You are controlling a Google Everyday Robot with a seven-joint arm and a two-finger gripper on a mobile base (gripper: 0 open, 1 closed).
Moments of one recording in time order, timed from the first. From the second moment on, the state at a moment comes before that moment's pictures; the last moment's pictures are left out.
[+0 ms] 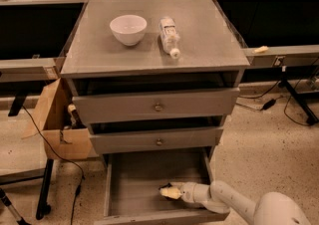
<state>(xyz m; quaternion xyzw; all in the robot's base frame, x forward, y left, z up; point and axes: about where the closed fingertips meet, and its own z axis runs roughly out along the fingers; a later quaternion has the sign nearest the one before) 0.558 -0.054 0.173 -0.19 0.82 0.45 0.30</state>
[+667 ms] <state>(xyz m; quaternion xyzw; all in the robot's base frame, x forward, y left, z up) 0.569 -0.068 0.180 -0.18 0.81 0.42 0.36</state>
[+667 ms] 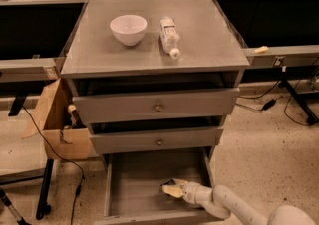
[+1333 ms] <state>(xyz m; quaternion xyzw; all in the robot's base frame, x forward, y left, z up) 0.577 -0.071 0.204 -0.21 0.80 0.41 0.39</state>
